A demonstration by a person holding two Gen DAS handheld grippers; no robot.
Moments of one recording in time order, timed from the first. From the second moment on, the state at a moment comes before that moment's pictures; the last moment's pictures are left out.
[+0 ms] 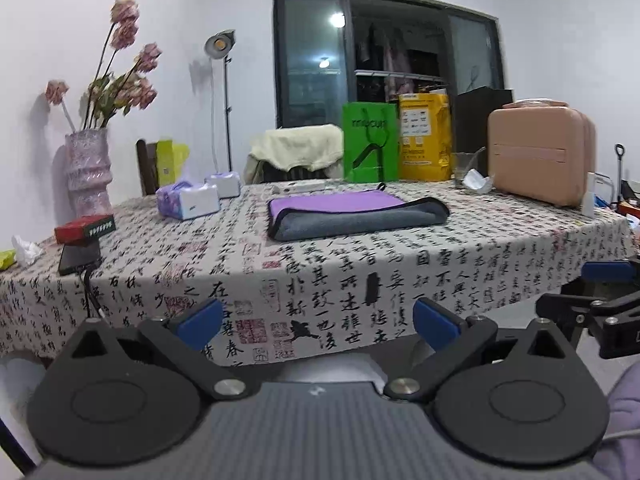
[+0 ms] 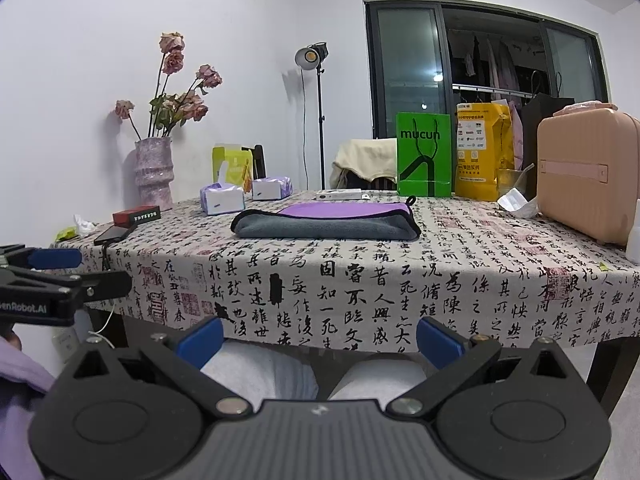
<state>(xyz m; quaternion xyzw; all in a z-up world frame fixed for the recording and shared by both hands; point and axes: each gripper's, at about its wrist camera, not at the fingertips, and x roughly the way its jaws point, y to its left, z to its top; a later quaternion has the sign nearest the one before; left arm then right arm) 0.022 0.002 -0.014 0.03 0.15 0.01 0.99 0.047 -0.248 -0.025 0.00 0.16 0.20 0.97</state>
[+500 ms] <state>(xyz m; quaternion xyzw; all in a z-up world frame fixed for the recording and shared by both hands) 0.081 0.016 -0.008 0.00 0.18 0.04 0.98 0.103 -0.254 -0.030 0.01 0.18 0.17 0.97</state>
